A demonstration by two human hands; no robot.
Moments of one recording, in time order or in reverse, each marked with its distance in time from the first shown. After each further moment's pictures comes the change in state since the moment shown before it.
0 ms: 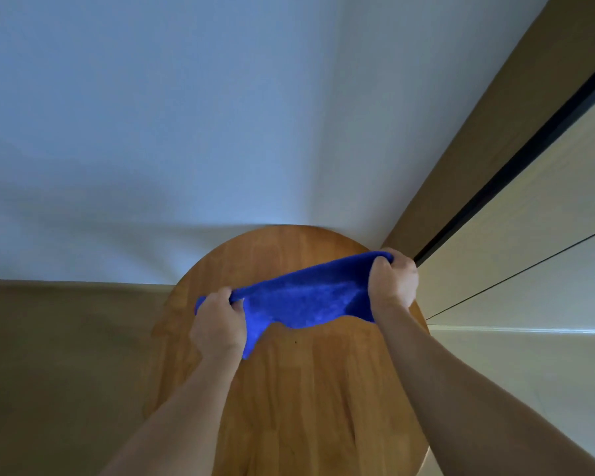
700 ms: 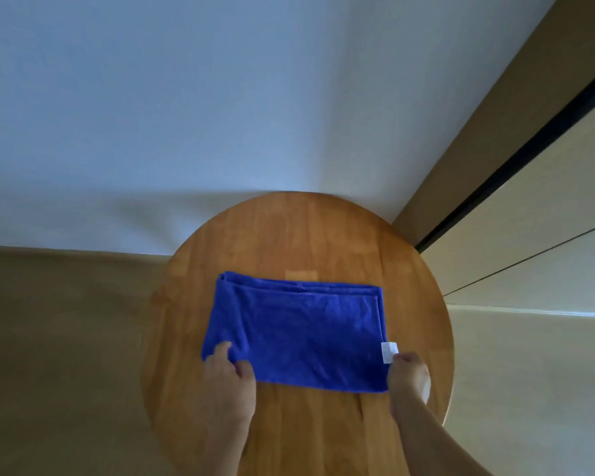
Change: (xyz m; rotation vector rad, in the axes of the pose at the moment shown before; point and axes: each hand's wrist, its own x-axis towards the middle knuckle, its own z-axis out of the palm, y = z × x) left_hand -0.097 -0.084 0.061 -0.041 -0.163 -0.251; right_hand -0.048 0.198 -0.004 -0.263 -0.073 0.515
